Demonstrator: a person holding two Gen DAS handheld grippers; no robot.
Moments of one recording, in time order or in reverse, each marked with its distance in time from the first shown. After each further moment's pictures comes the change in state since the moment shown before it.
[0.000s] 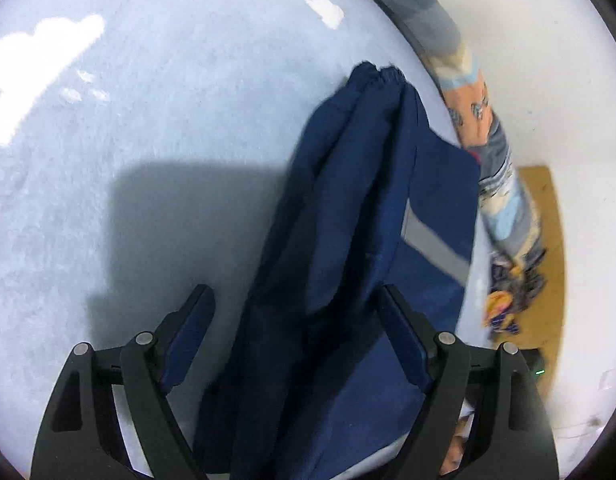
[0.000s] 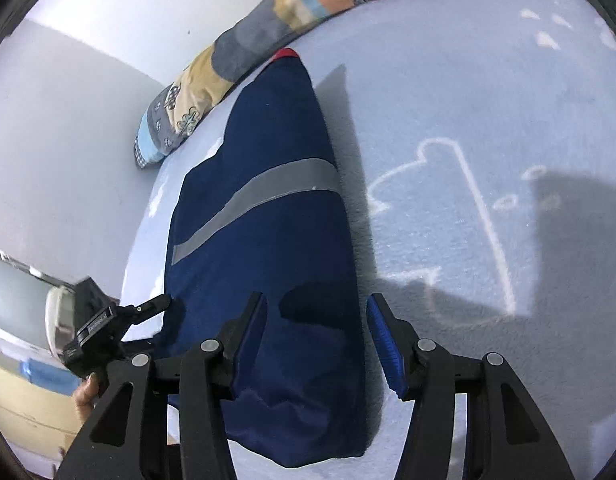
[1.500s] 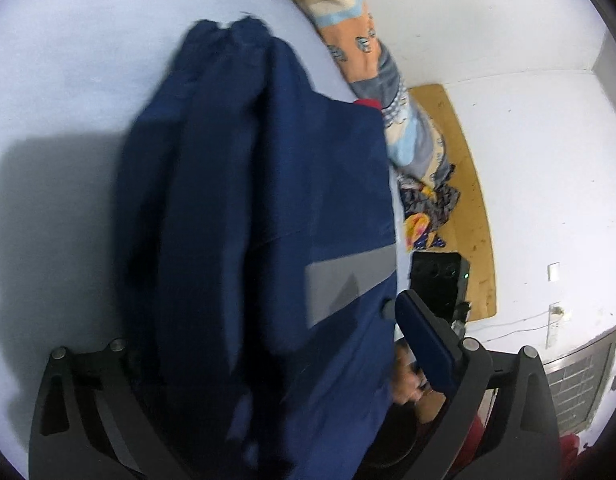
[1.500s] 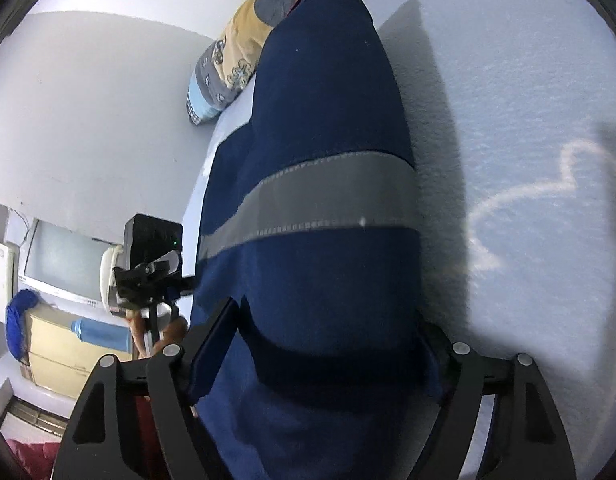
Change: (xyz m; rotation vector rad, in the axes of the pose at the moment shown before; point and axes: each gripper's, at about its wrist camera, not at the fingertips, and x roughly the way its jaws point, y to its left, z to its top) left arm 0.056 -0.057 0.043 0.313 0.217 -0.397; right arm 0.062 -0.017 0.027 -0.073 0.202 0.292
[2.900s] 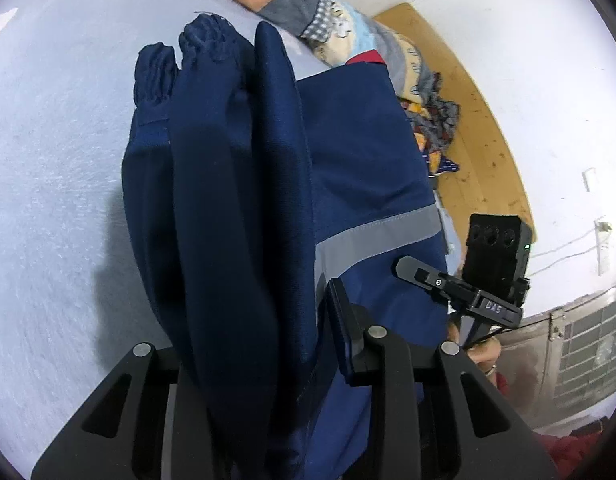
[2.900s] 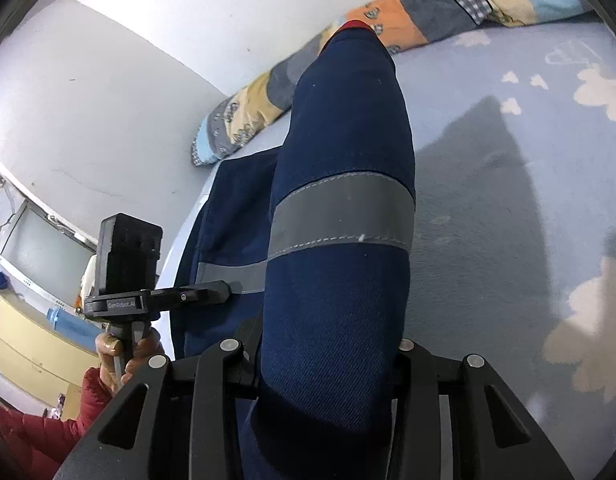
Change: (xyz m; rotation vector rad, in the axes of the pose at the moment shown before) left arm 0.060 -0.154 -0.067 0.225 0.106 0.189; right arm -0.186 0.011 -0.072 -0.106 -0.208 -0.148
